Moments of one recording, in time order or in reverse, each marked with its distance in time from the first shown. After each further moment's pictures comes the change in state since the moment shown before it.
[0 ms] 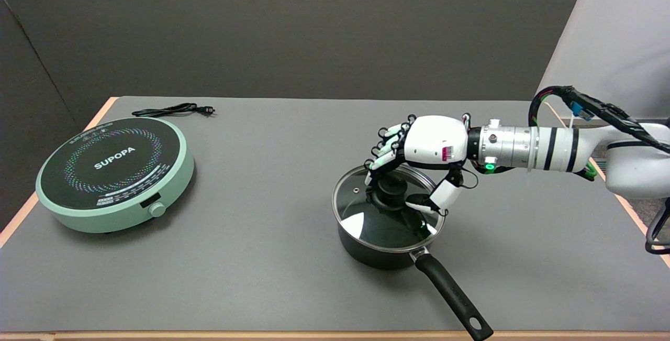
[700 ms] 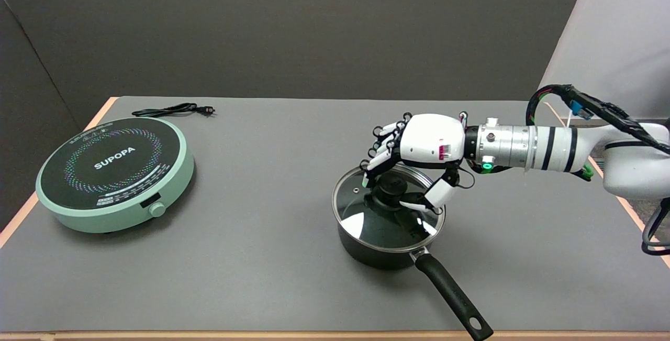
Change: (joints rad) arm -0.009 -0.004 0.026 -0.027 0.000 0.001 0.004
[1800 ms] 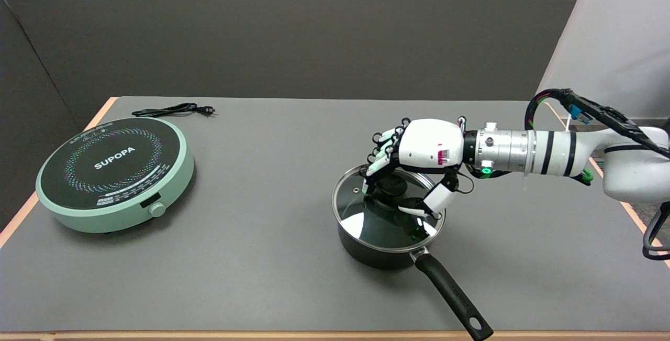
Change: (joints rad) arm -0.013 -0.006 0.006 -0.024 0.000 -0.017 0.001
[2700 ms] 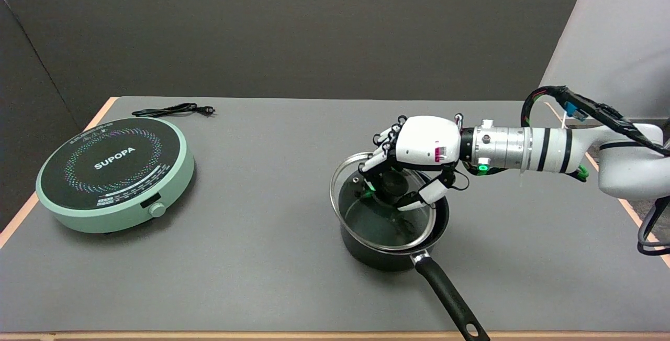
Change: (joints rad) arm -0.004 0.022 0.007 0.019 0.002 0.010 0.000
